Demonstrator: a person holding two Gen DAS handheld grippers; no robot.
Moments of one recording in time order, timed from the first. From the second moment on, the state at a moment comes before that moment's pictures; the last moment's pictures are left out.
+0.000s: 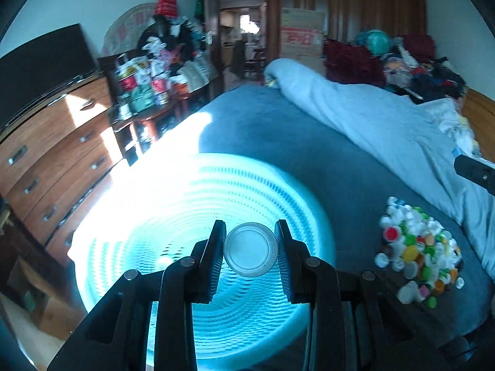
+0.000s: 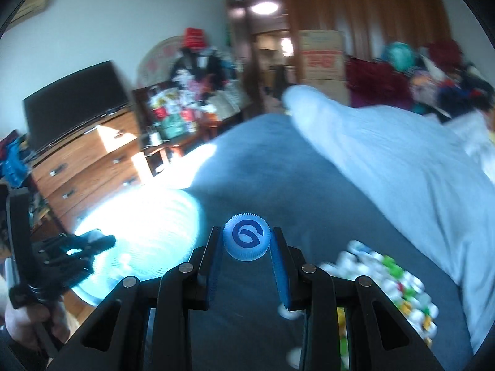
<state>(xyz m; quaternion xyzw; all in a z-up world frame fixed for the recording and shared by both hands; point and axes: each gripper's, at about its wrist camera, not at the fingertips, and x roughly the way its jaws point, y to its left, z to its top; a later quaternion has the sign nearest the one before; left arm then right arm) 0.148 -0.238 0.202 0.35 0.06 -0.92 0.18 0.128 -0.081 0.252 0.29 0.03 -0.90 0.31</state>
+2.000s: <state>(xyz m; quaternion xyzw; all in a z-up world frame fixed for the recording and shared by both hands) 0.096 -0.059 0.081 0.44 -0.02 -0.88 -0.16 0.202 0.111 0.070 0.43 -0.05 -0.89 0.15</state>
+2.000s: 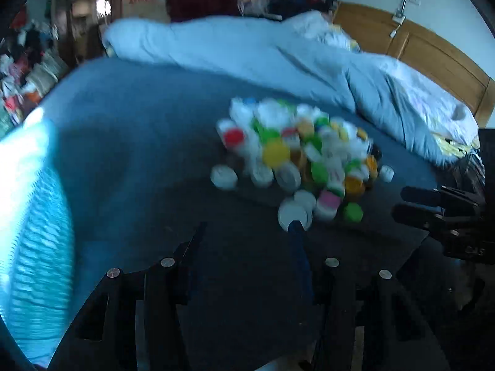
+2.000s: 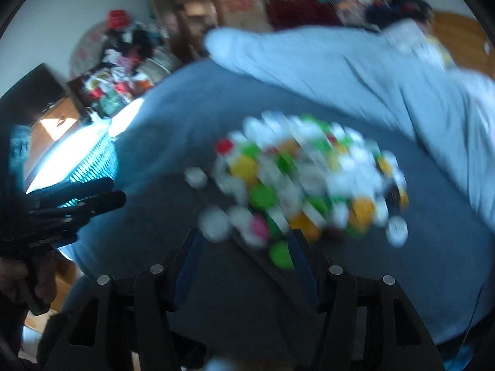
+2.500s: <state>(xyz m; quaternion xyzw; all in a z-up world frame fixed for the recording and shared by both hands) 0.077 0.003 0.038 0.41 -0.04 -0.89 -0.22 0.176 0.126 0.013 0.47 -0.07 -0.86 0.18</state>
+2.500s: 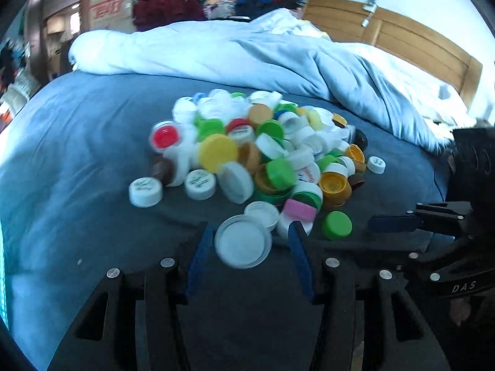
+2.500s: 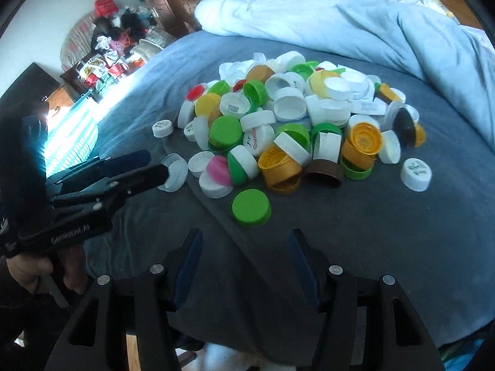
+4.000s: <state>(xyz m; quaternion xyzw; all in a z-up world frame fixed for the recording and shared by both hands) 0.106 -0.075 0.160 0.36 0.00 -0.93 -0.05 0.172 0.071 0.145 0.35 -0.03 -0.91 0.21</state>
